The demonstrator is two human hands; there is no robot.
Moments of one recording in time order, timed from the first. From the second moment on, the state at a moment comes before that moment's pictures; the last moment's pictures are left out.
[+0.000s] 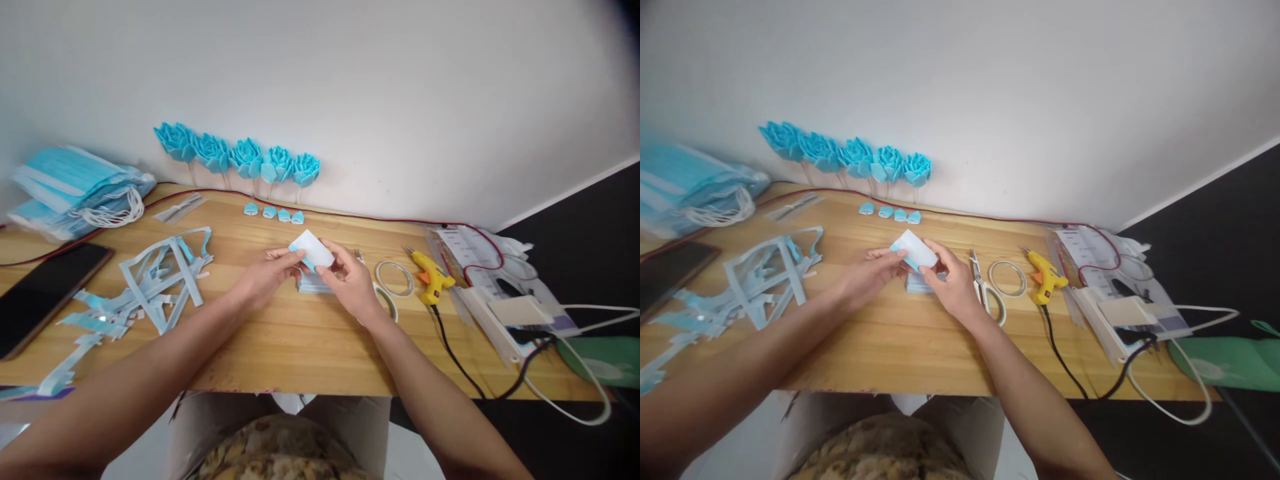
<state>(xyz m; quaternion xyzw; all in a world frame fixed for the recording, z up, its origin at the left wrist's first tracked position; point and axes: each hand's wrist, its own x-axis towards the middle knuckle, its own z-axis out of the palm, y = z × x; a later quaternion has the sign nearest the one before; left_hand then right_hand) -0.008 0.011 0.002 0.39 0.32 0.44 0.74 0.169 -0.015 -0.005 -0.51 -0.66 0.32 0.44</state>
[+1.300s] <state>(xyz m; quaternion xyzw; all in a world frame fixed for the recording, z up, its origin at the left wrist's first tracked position) -0.010 0.014 0.008 0.23 0.32 0.43 0.81 0.184 -0.009 0.006 -0.41 -0.83 0.05 0.37</state>
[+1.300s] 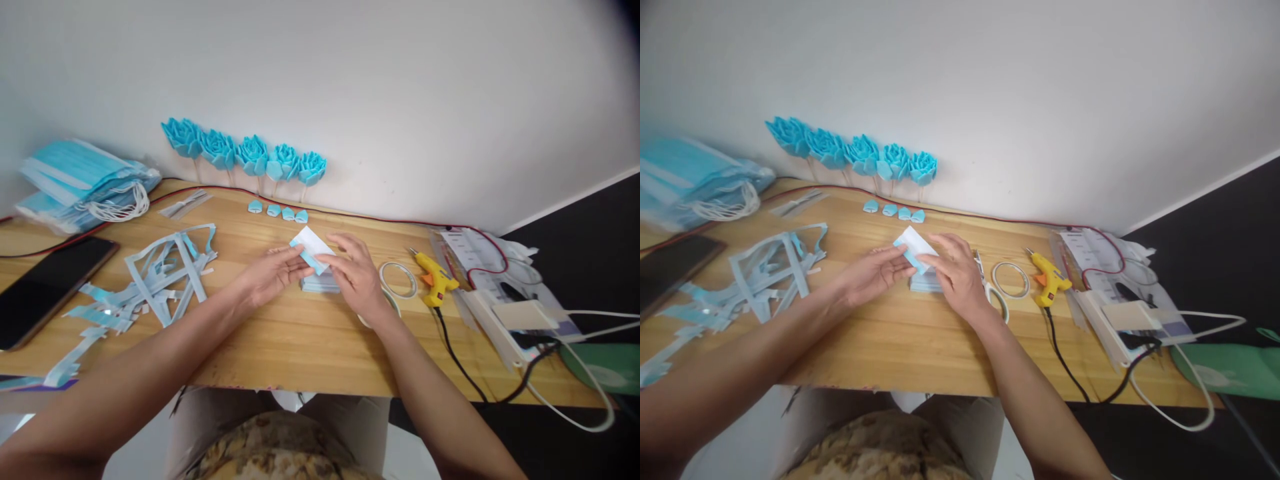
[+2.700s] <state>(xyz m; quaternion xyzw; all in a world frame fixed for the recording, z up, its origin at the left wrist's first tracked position) -0.003 0.005 -0.001 0.33 0.29 0.41 0.80 0.173 -0.012 -0.001 -0.46 -0.80 0.06 0.39</state>
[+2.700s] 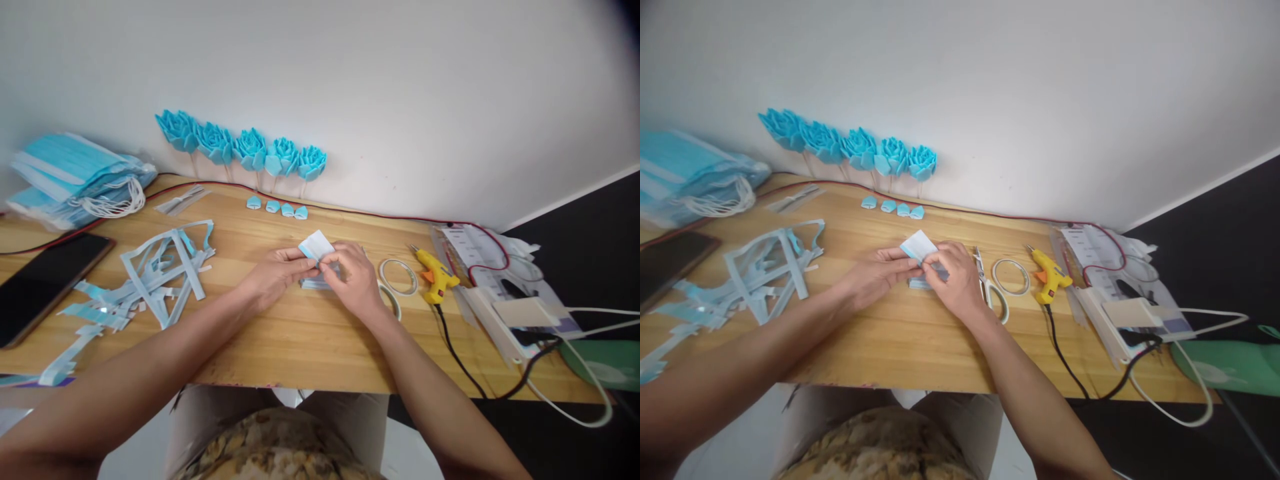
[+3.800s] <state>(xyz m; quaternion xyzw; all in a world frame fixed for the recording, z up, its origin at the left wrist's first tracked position) -0.004 0.007 -0.009 0.36 0.35 0.42 0.76 0.171 -0.015 -0.003 -0.51 -0.72 0.18 0.43</state>
